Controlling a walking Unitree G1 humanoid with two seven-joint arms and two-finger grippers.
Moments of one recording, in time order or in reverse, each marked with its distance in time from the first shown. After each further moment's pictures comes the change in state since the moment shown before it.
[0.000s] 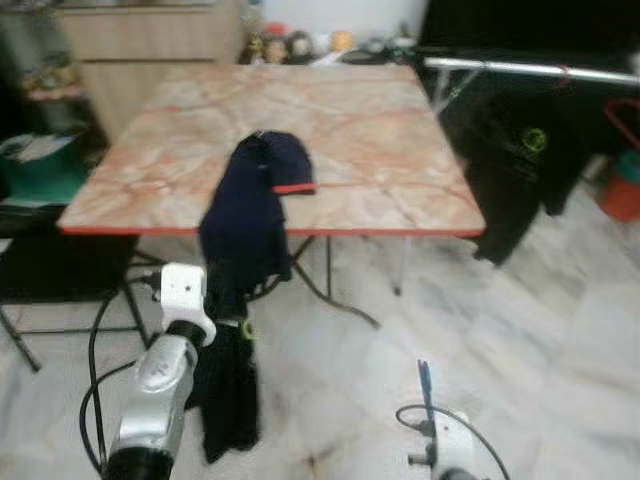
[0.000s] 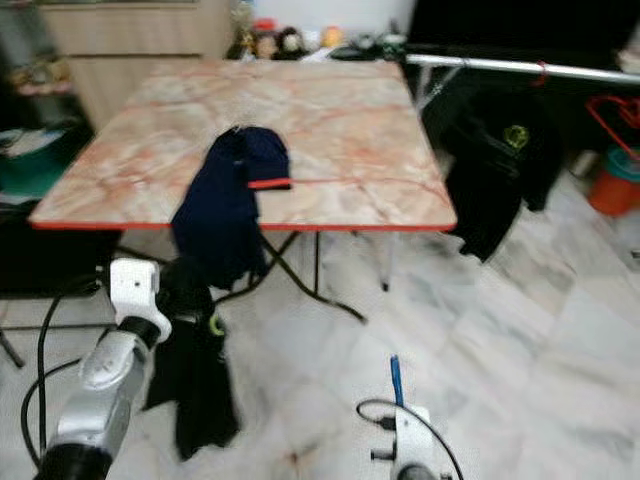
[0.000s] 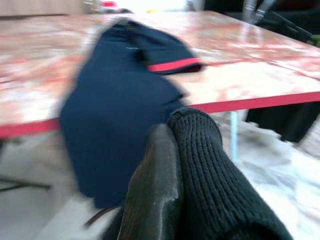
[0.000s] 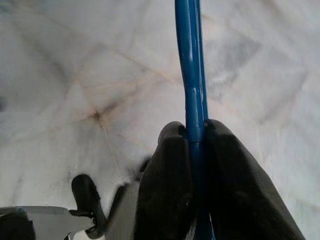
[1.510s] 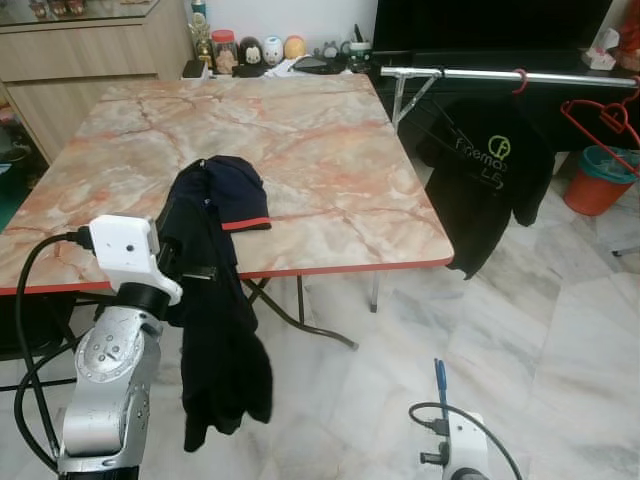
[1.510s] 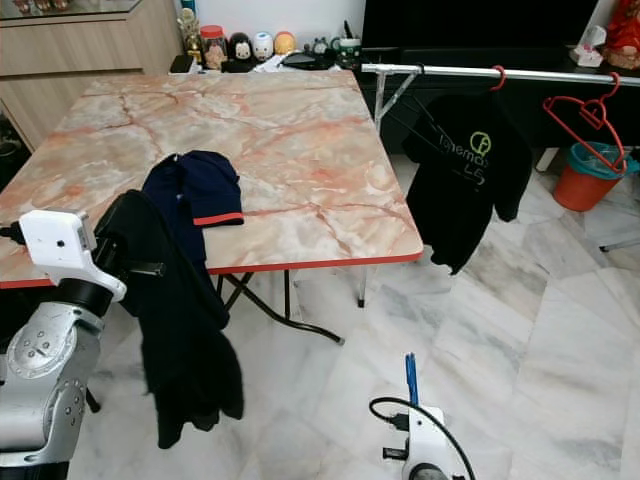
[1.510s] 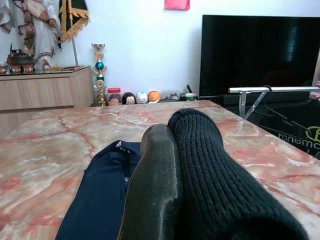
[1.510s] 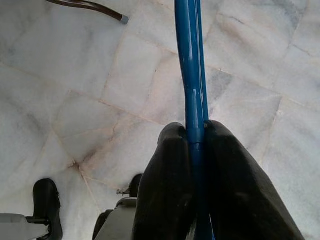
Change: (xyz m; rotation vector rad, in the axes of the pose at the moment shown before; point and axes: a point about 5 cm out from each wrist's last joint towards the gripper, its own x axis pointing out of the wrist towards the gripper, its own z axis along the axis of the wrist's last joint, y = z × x) left arm -0.026 0.014 0.102 0.037 -0.275 0.078; right arm 0.001 -0.009 0.008 0.040 -0.044 -0.036
